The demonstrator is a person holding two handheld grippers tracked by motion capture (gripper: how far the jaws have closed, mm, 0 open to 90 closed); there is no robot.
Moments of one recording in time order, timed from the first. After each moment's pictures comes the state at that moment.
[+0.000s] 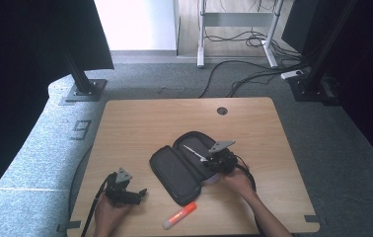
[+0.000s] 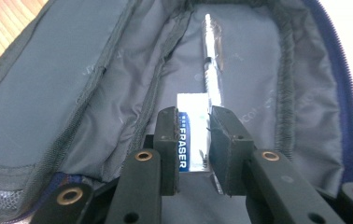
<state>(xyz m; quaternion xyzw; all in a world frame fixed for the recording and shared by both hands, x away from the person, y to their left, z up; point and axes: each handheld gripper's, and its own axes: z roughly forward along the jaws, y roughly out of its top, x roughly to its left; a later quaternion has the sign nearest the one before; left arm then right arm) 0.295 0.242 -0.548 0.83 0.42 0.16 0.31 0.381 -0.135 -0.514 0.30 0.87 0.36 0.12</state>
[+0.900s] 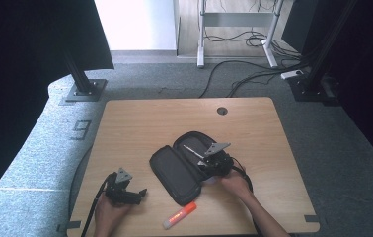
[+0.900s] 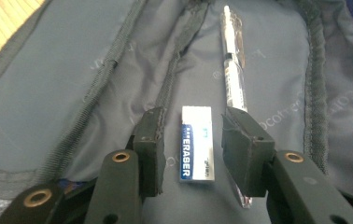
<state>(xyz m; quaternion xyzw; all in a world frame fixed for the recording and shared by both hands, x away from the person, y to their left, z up) 0.295 0.242 -0.548 0.83 0.42 0.16 0.31 0.380 -0.125 -0.522 0.29 0.88 0.36 0.12</state>
